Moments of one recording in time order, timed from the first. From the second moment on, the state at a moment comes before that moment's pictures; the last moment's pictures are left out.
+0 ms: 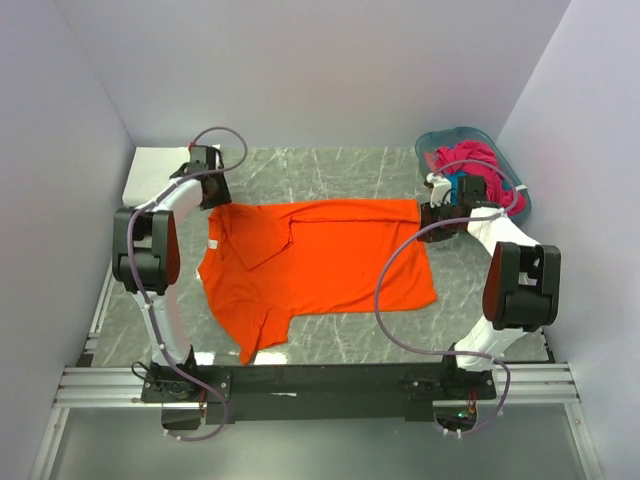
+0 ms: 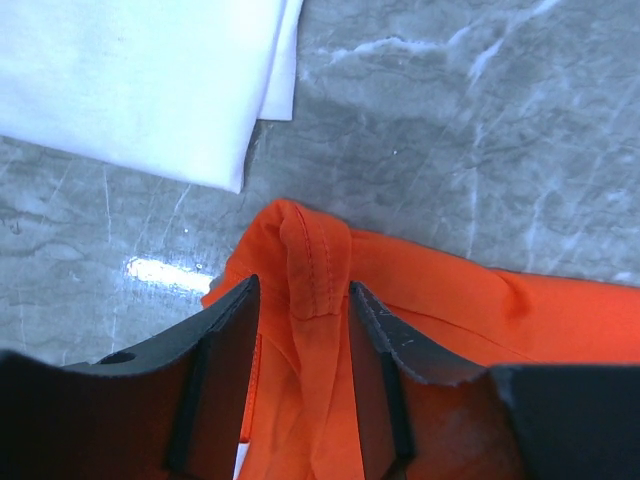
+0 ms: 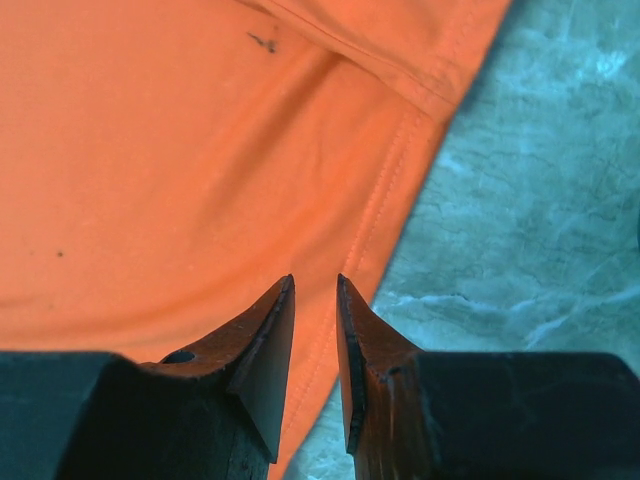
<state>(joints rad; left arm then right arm) -0.07 1.99 1.47 -0.38 -0.13 -0.34 -0.11 1.66 1.08 -0.46 -0.46 -0.32</state>
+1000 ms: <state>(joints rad) -0.19 2.10 1.54 -0.43 -0.55 -0.28 -0.11 1.69 1.08 -0.46 -0.45 -0.29</state>
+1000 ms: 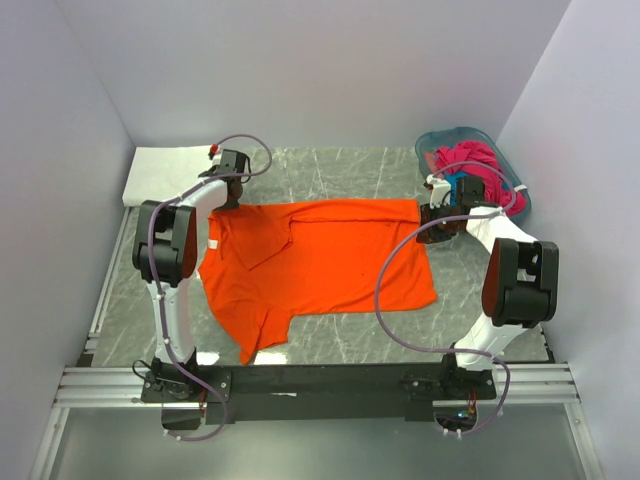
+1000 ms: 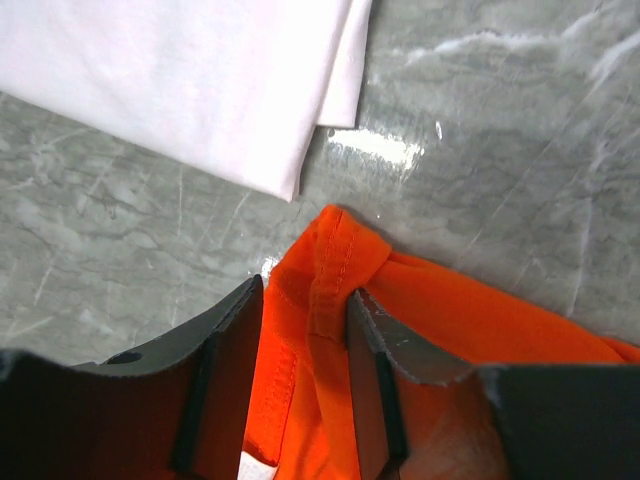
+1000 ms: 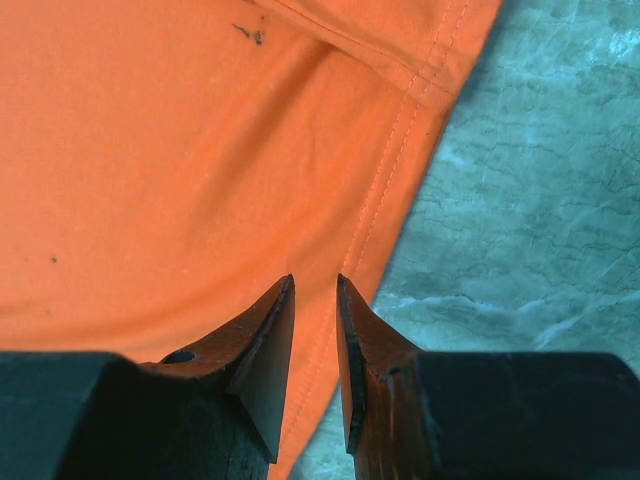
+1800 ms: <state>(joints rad) -0.19 2.11 1.59 -0.44 -0.52 -0.26 -0.11 1.81 1.18 -0.48 -0.42 -0.25</state>
